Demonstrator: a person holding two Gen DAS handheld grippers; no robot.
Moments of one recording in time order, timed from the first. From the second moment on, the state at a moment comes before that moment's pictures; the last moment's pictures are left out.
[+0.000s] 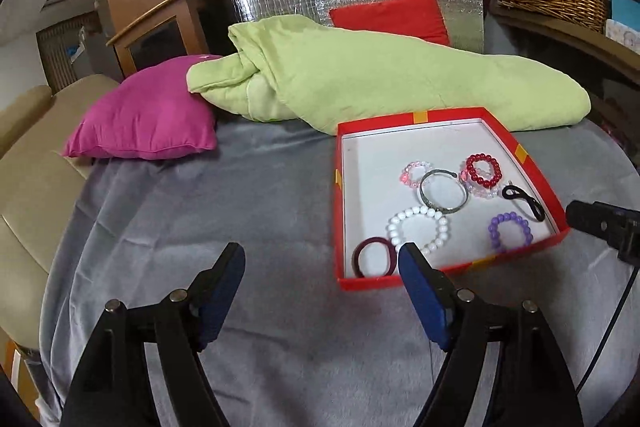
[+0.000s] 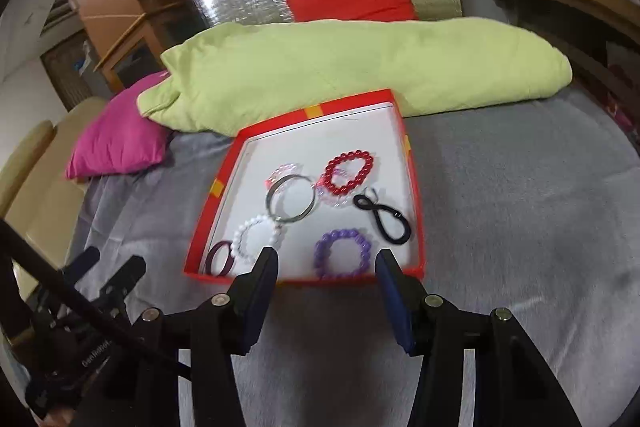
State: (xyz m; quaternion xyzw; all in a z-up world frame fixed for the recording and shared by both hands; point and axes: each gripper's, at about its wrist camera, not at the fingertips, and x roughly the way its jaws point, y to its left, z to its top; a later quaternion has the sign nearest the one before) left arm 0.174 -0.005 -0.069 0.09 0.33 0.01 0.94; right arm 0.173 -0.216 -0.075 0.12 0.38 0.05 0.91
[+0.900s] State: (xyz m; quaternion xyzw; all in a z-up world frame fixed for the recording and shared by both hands) left arm 0.127 0.014 -0.066 0.08 0.33 0.02 0.94; right arm 0.108 -0.192 -0.070 0.08 0.34 0.02 0.94
